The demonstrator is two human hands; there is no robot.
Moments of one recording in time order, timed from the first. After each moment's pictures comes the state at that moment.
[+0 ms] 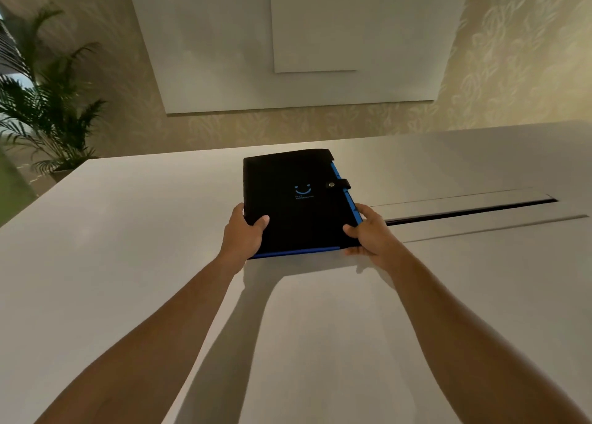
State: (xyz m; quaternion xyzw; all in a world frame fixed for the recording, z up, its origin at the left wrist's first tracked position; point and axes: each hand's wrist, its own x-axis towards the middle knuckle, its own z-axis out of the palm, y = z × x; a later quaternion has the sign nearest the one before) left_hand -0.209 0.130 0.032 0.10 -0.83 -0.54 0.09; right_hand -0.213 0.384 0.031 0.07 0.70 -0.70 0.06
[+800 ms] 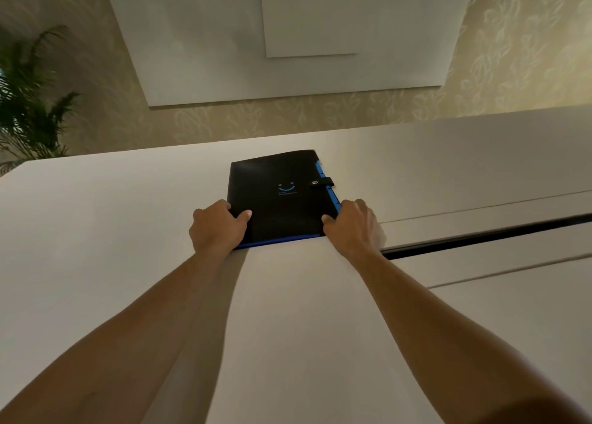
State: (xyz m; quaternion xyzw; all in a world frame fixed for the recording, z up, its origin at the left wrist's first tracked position) left_hand -0.386 0.117 -0.024 0.16 -0.95 -0.20 0.16; right_hand -0.375 0.347 -0.032 0.08 0.96 -0.23 -0.15
